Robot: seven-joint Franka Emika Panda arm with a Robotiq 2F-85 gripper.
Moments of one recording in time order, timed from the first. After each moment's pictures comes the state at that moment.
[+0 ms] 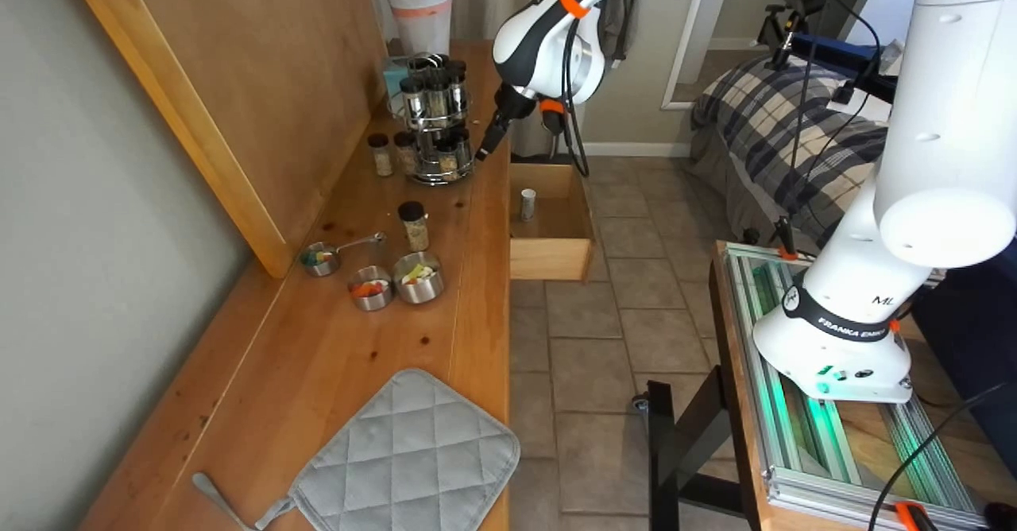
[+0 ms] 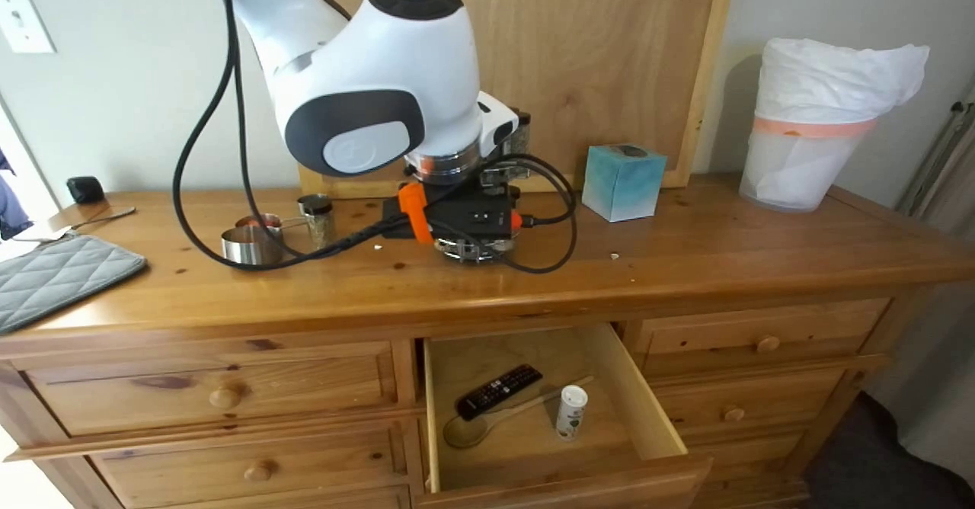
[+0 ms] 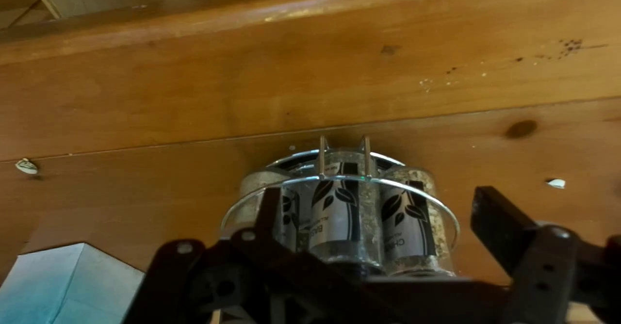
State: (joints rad) arm -0.40 0.34 0.03 -2.12 0.70 2.92 -1.09
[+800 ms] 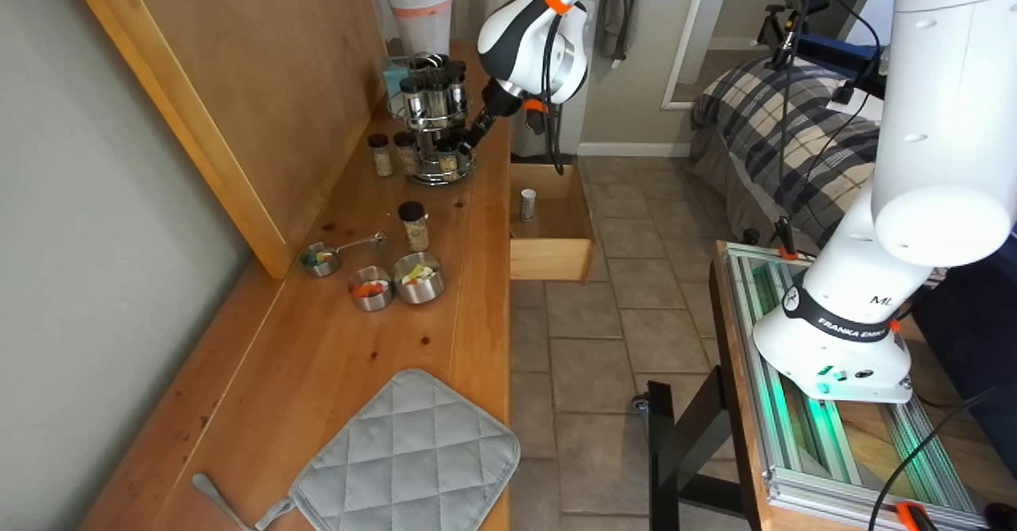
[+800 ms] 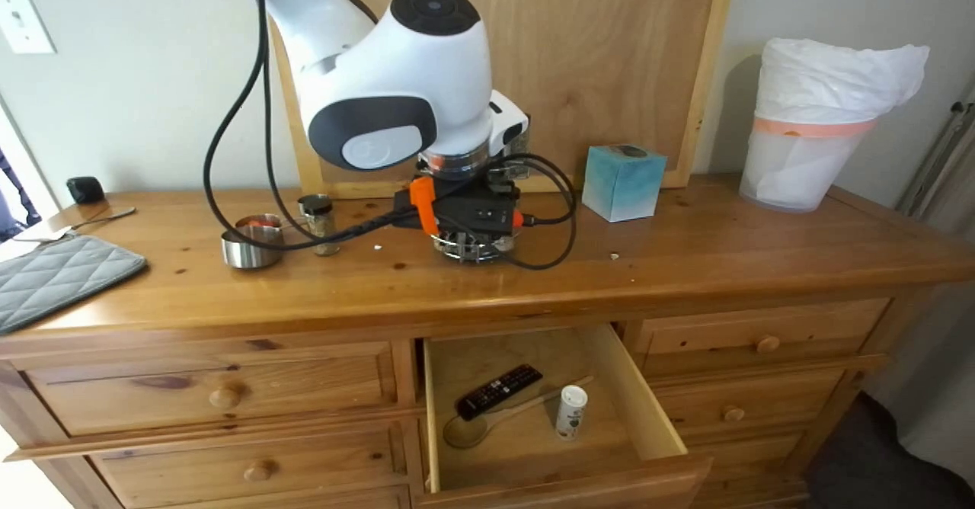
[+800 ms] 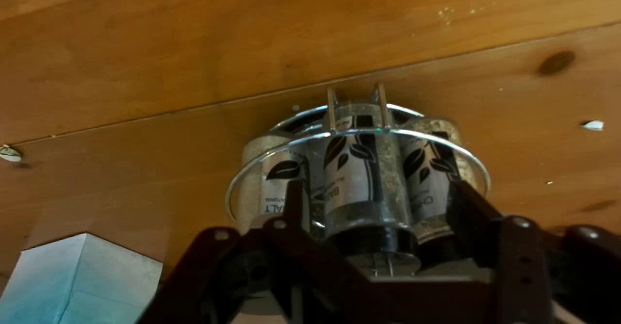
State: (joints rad) arm -0.44 0.41 0.07 -2.01 0.79 2.92 -1.09
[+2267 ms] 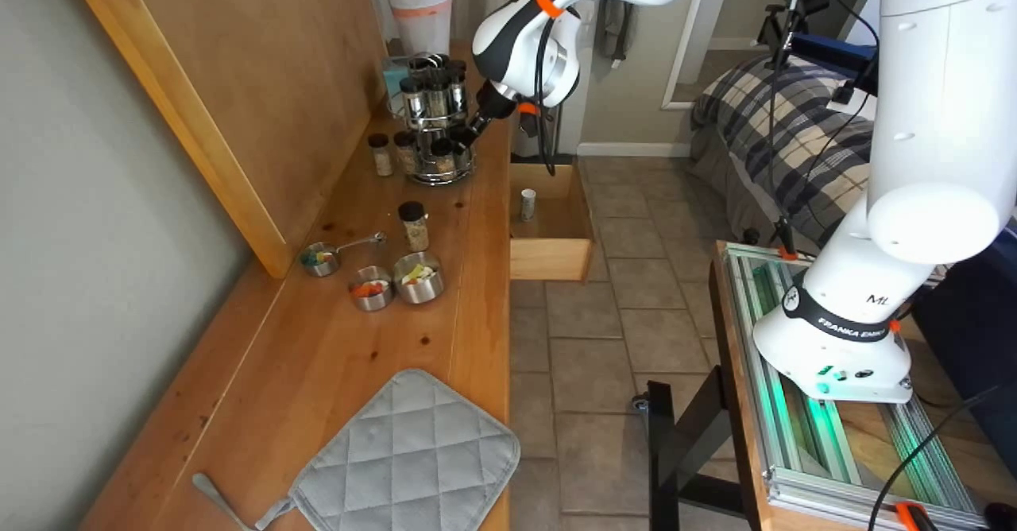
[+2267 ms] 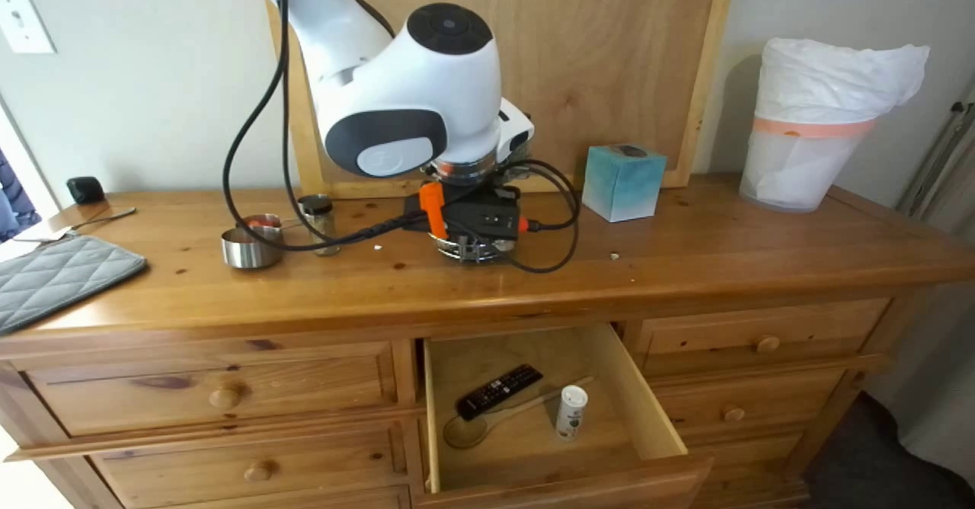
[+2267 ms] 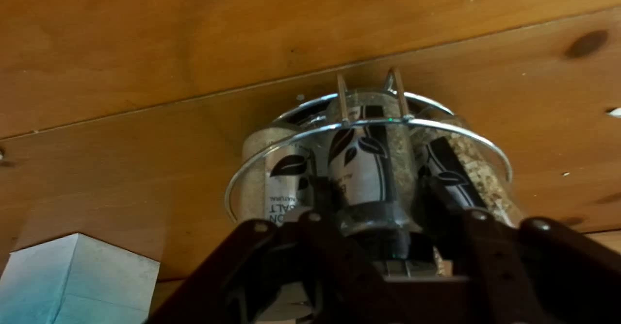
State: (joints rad) arm -0.51 0.47 0.15 -1.96 0.79 2.94 -1.11
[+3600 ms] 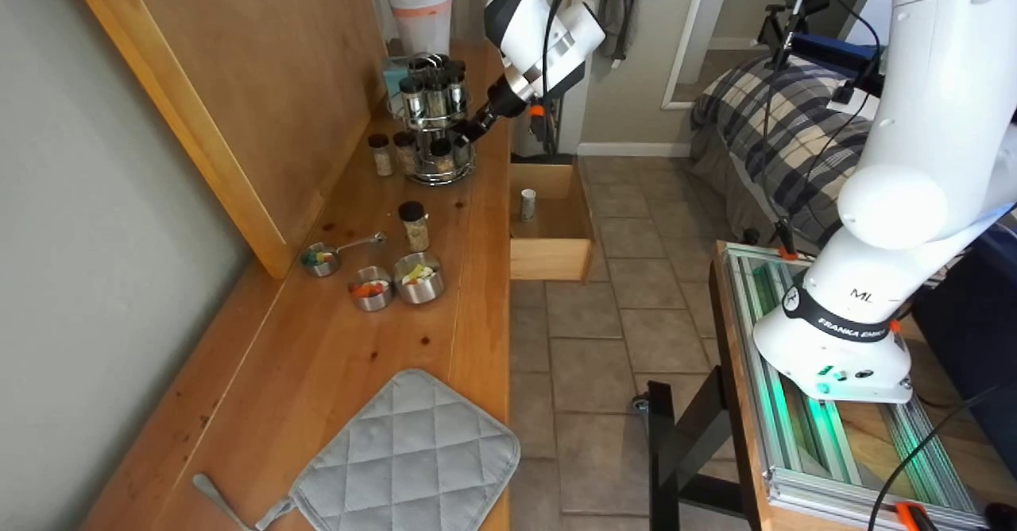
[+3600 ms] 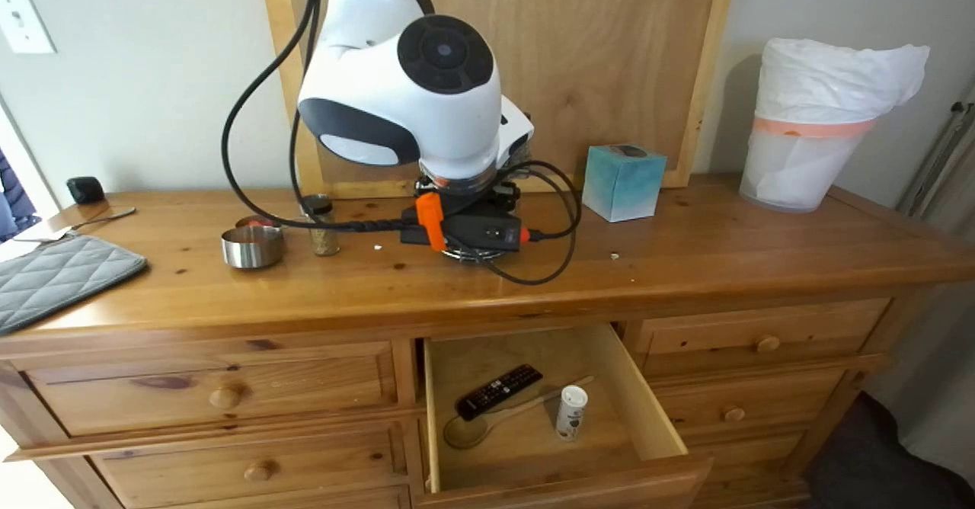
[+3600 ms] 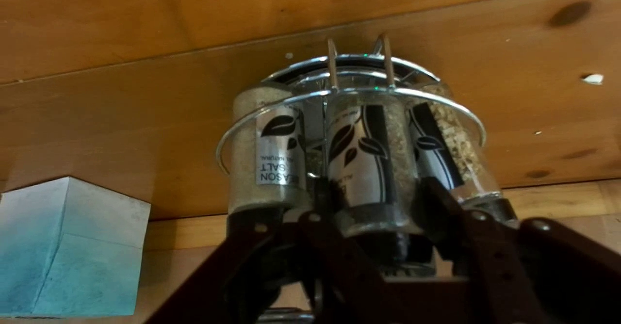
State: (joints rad) arm -0.86 0.47 0.55 -1.99 1.22 3.04 -1.66
